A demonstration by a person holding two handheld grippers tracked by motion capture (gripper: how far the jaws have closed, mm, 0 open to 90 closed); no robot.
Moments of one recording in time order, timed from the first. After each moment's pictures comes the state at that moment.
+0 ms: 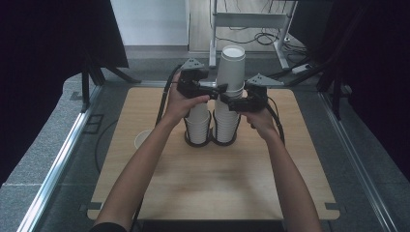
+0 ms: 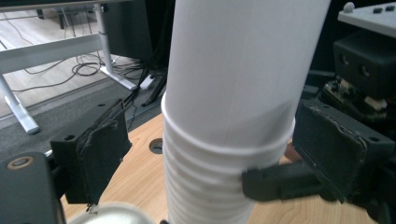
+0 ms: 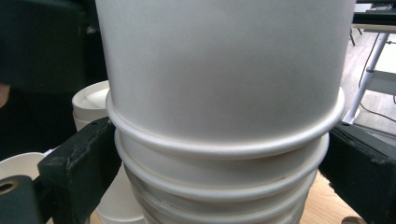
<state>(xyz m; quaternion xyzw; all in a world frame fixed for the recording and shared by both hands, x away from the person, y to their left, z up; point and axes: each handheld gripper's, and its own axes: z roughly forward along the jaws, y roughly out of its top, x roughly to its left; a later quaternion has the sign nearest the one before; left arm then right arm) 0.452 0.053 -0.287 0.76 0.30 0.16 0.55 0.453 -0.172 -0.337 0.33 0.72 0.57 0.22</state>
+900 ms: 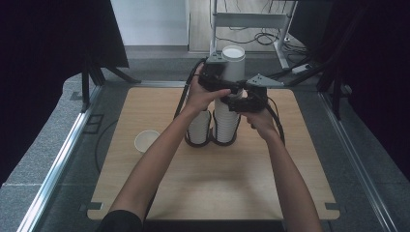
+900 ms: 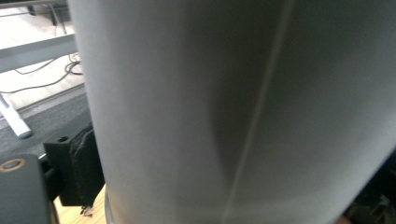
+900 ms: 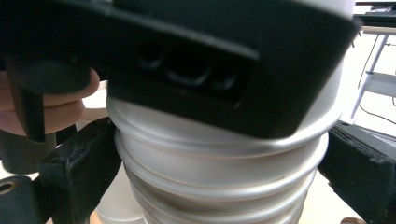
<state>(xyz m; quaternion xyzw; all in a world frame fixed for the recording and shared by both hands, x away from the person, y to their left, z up) 0.479 0.001 -0.287 0.77 0.30 0.16 0.54 0.452 -0.172 -0.338 0.33 0.72 0.57 0.22</state>
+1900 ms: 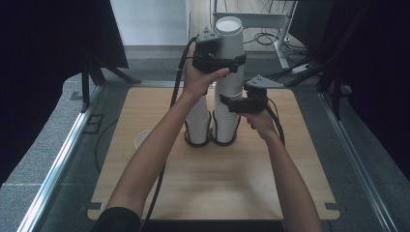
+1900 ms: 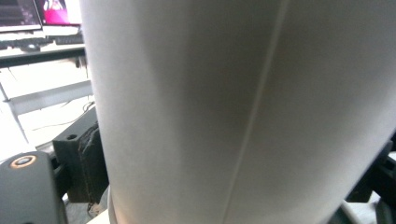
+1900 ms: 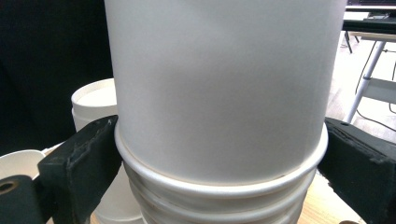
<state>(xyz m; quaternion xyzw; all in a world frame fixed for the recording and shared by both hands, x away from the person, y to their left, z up) 0.464 0.016 -0.218 0.71 0.29 0.21 0.60 0.450 -0.172 -0.339 0.32 0.72 0.57 0.23</state>
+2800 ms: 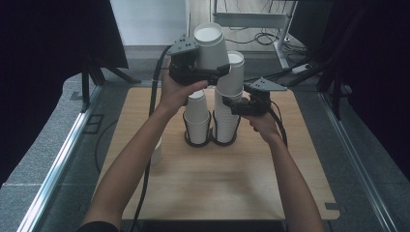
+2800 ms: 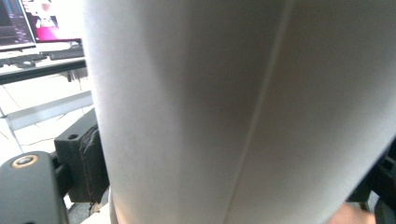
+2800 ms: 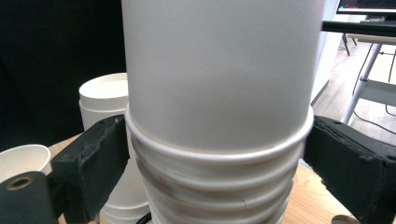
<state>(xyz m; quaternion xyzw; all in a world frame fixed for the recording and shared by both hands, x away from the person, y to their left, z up) 0.406 0.064 -0.215 0.72 0.25 0.21 0.61 0.440 -0.179 -0.340 0.32 0.72 0.57 0.23</state>
